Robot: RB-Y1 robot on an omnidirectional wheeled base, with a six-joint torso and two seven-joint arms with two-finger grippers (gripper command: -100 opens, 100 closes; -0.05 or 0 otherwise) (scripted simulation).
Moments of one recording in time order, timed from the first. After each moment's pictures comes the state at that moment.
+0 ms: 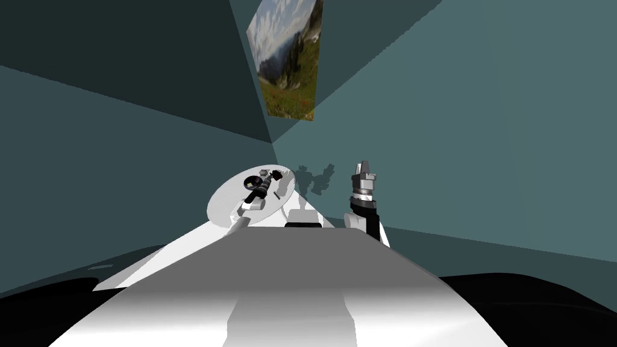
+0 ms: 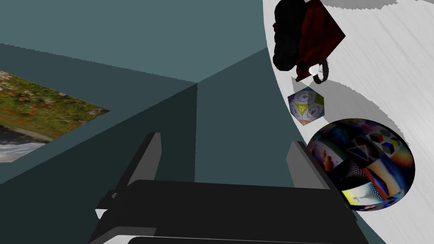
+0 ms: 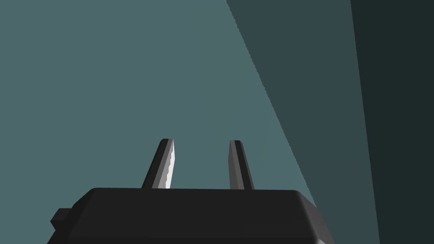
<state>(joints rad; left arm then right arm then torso) 0.07 0.27 0.06 -1.56 0.13 0.16 -0.34 0.48 -0.04 0.02 -2.34 0.02 -0.43 0.14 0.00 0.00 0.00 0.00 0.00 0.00</state>
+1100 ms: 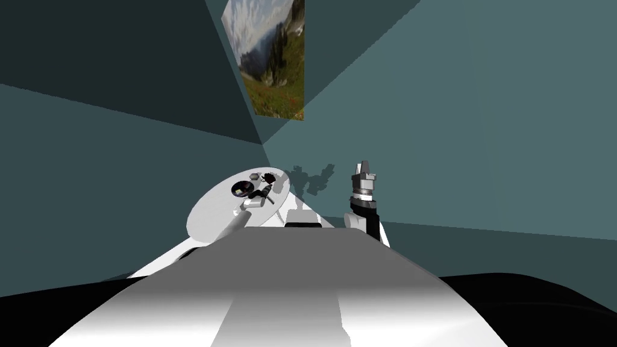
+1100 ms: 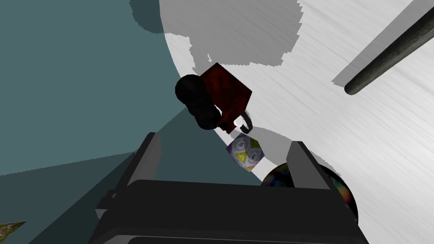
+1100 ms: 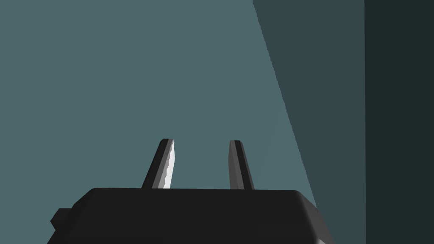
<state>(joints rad) -0.08 0.33 0.06 -1.22 0.22 0.38 -0.48 0.48 -0.04 0.02 -2.34 0.02 -0.43 0.14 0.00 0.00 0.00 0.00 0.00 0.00</state>
